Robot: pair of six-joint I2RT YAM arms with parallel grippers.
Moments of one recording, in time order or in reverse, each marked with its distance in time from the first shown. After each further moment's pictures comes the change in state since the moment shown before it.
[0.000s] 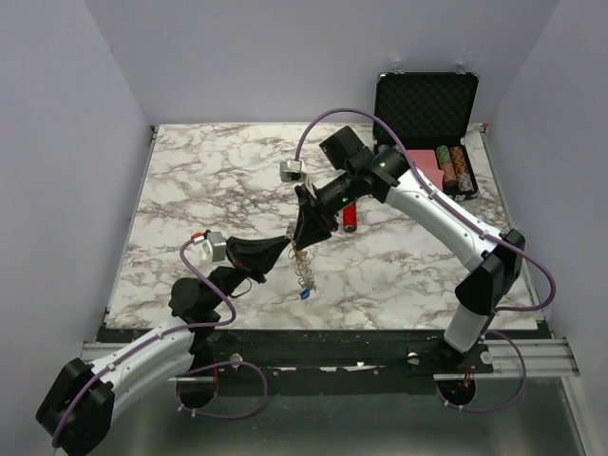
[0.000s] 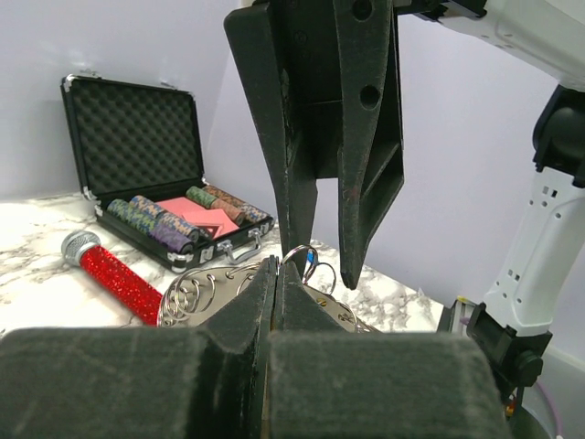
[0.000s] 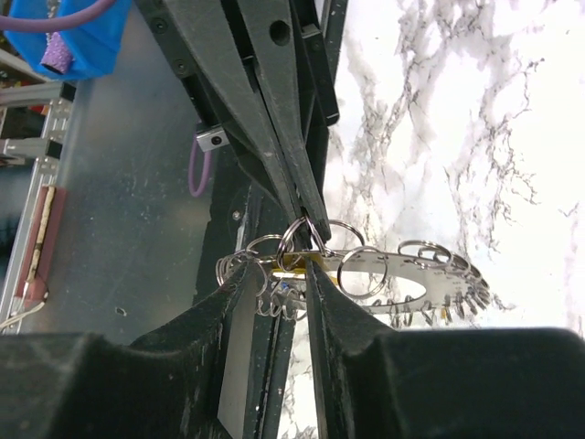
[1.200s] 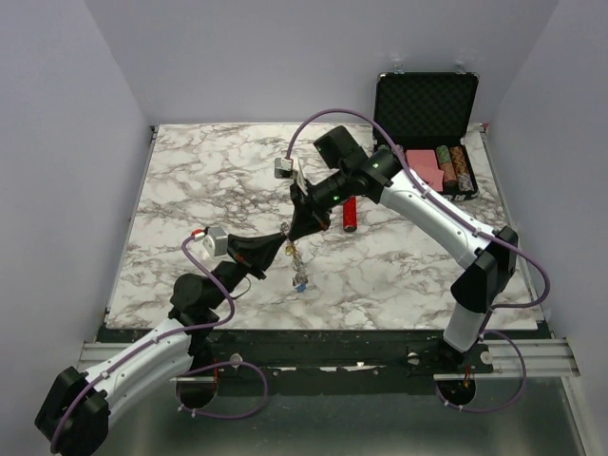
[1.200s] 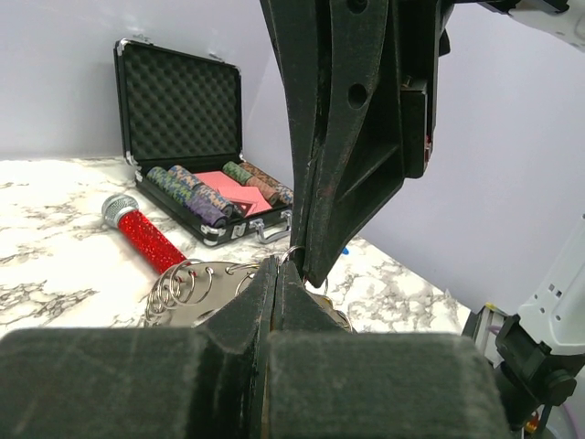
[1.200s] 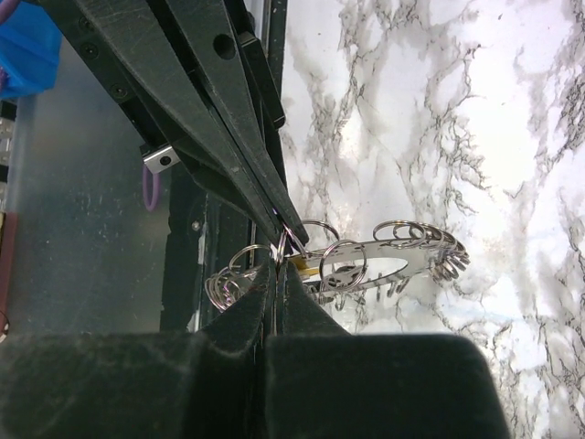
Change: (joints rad) left arm -0.008 -0.064 0.022 -0.187 -0.114 0.006; right arm 0.014 0.026 0.000 0.098 0.132 0.089
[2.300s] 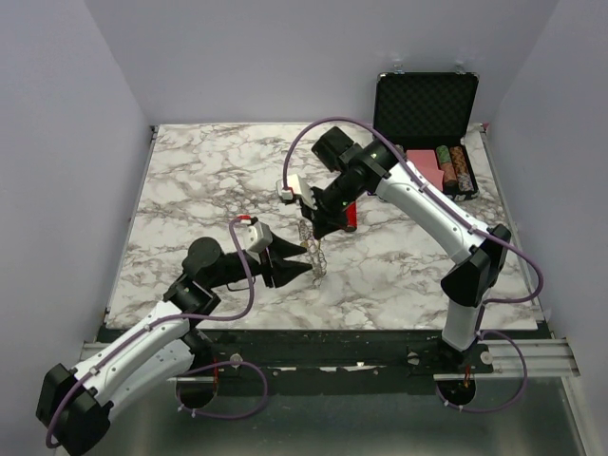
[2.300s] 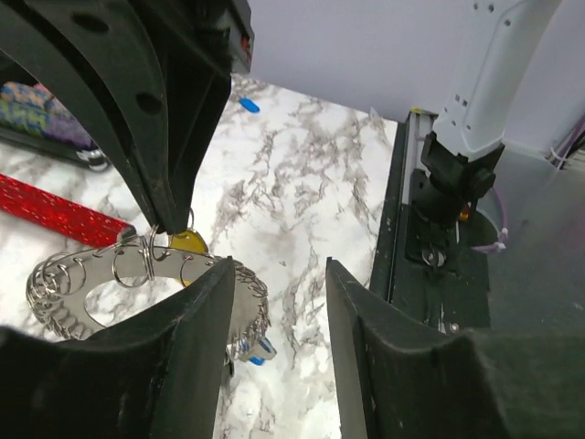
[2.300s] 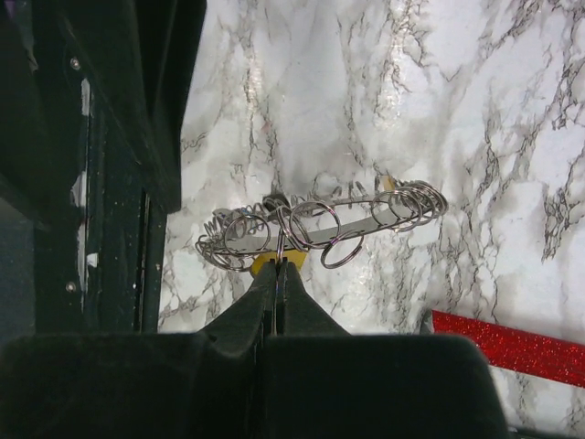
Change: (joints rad) left arm 0.002 0.020 0.303 -0.565 0.477 0.266; right arm 0.008 0.073 0.188 -0.415 0.295 -0.480
